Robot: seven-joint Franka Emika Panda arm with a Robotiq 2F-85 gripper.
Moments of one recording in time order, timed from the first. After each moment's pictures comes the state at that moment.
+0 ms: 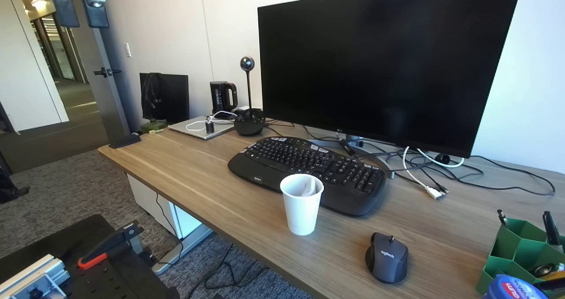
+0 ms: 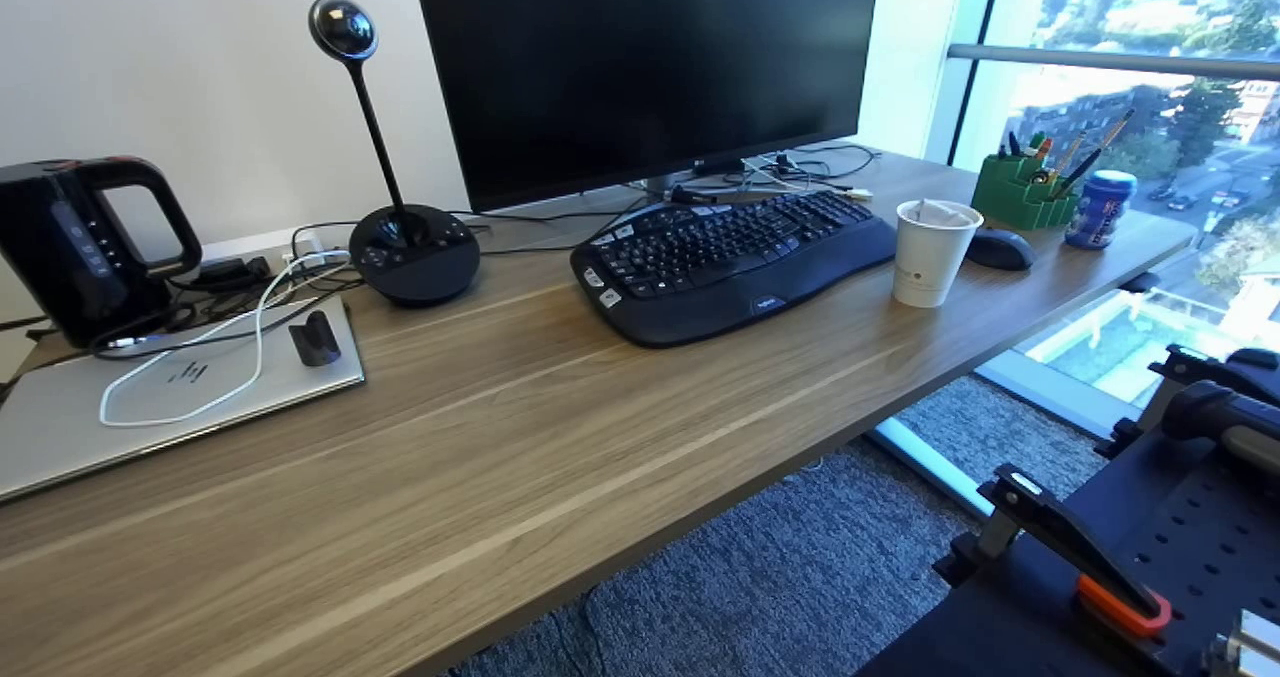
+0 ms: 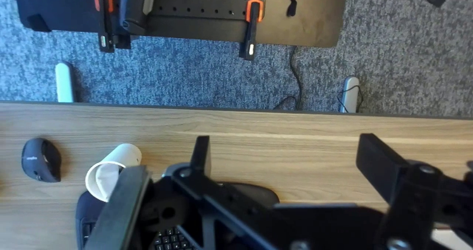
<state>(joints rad) 0.10 -0.57 0.13 -2.41 0.12 1.84 0.06</state>
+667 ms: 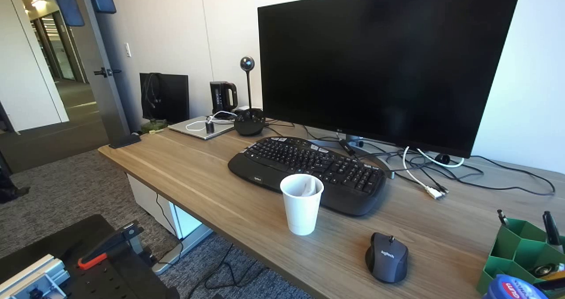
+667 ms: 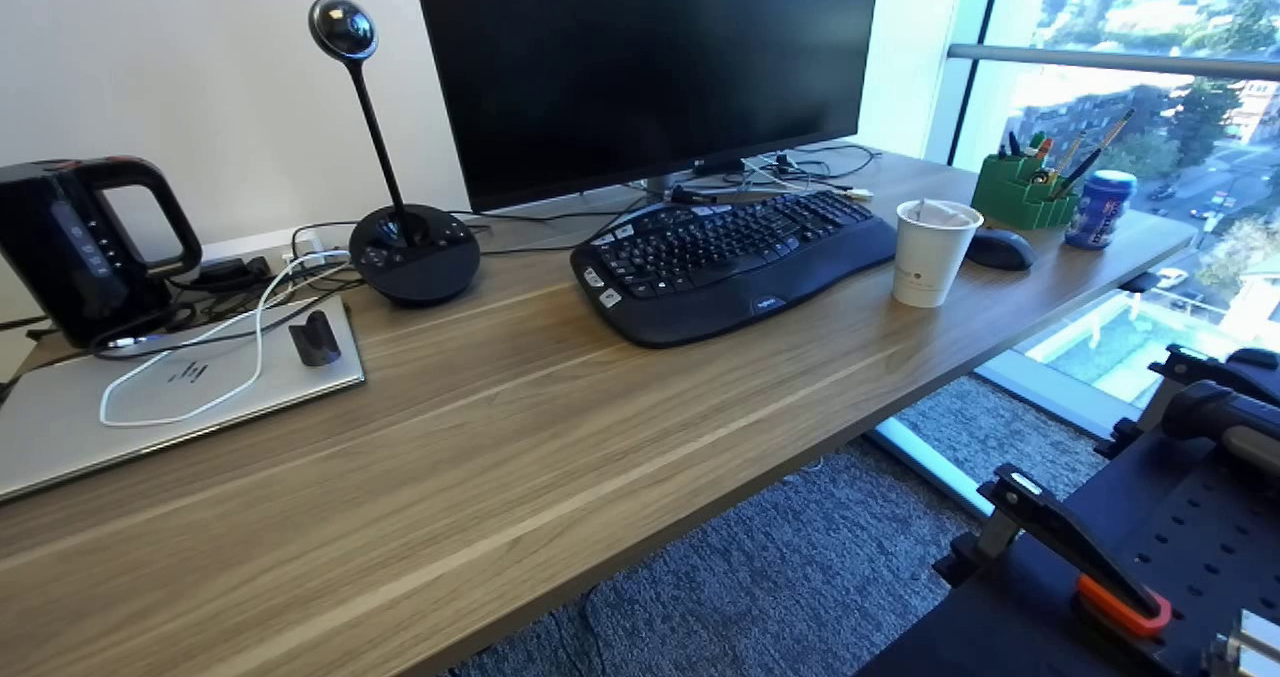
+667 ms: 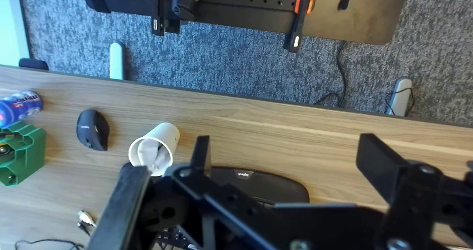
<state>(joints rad) 0.11 -0.58 0.17 -2.40 -0.03 1.85 0.10</state>
